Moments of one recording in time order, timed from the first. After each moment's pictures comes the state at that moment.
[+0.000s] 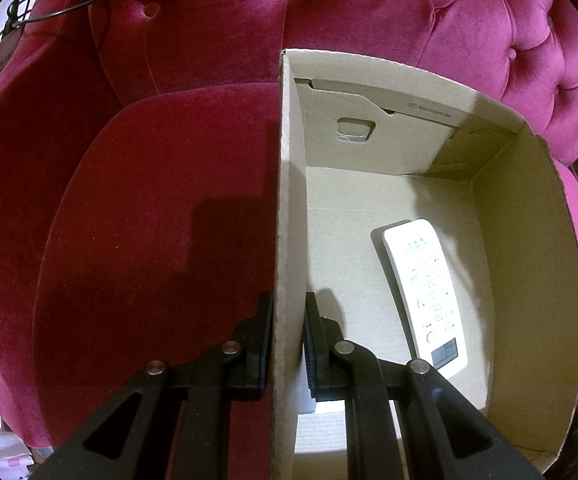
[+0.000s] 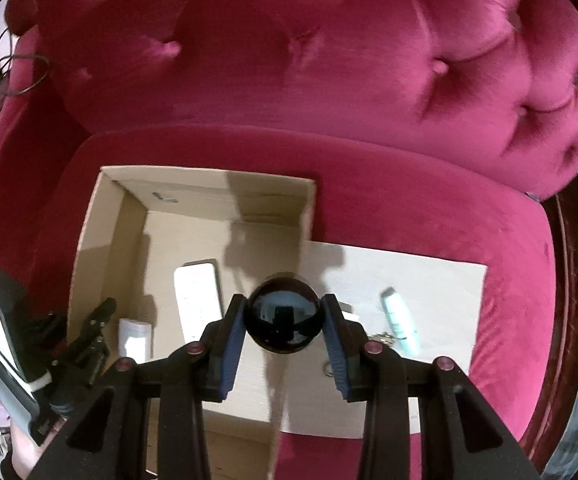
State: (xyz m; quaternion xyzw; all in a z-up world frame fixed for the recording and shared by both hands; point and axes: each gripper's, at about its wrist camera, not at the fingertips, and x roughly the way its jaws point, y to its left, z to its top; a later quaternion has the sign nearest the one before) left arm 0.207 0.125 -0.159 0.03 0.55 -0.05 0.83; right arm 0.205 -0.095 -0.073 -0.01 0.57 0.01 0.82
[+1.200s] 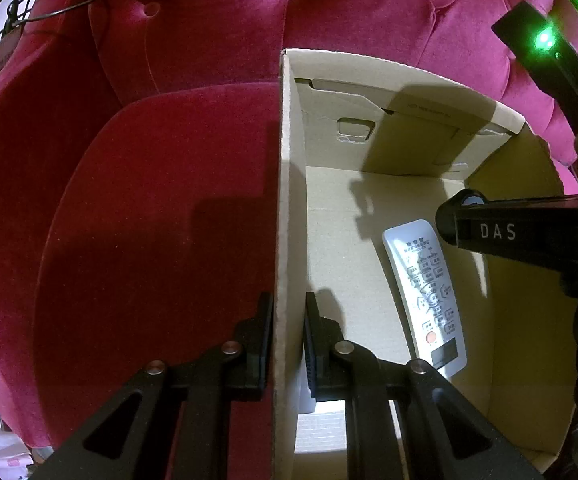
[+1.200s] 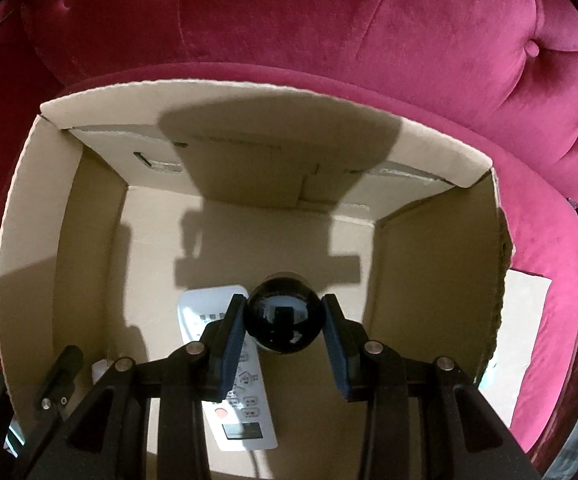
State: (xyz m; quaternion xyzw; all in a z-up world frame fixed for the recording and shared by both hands) left arm 0.209 0.127 -0.159 0.03 0.55 -0.05 0.83; right arm 0.263 -0.044 -0.176 -0.04 0.61 0.00 0.79
